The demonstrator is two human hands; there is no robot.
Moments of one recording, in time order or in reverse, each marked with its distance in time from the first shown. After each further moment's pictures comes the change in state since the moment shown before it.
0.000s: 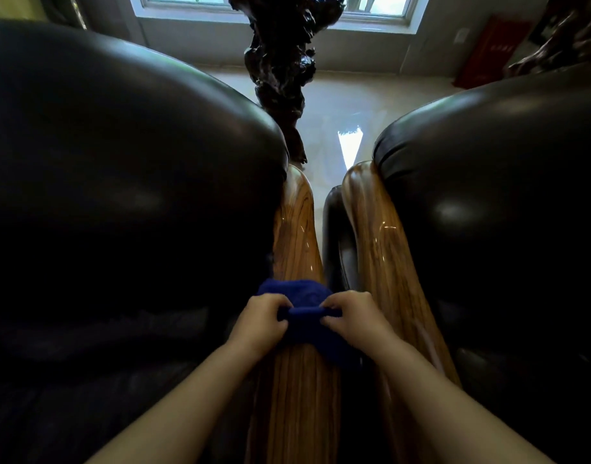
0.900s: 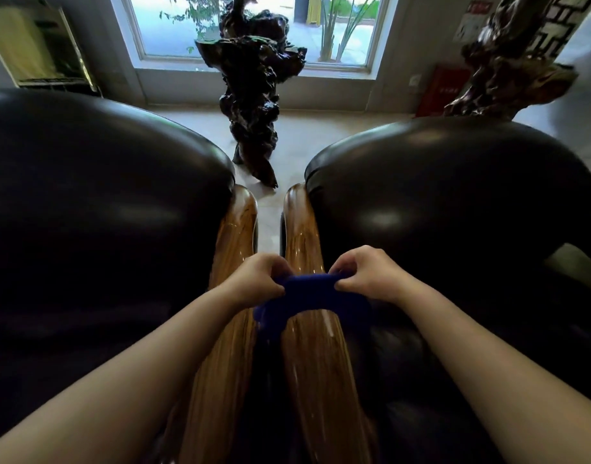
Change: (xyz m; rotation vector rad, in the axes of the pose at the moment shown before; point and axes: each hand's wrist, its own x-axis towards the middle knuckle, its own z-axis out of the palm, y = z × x) left_hand -0.096 0.208 -0.004 -0.104 -0.142 0.105; right_hand -0.185 0.035 -0.202 0.059 -0.013 -0.091
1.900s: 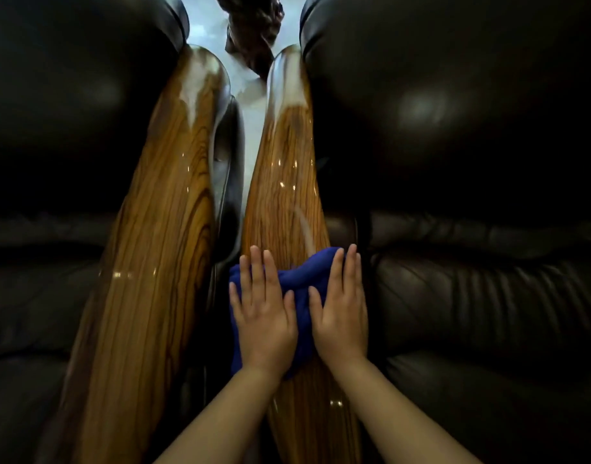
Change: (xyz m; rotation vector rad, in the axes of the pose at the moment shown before) left_hand 0.047 -0.136 0.279 0.264 0.583 -0.159; right_hand 0.026 0.199 0.242 -0.045 0.470 0.094
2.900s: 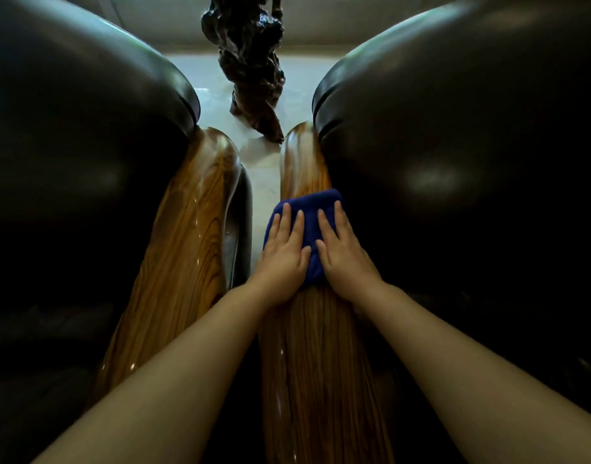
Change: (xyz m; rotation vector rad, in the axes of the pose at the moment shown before) left_hand 0.255 0.010 -0.024 -0.030 -0.373 0.229; right_hand 0.244 -0.042 0.000 -0.111 -0.207 -0.196
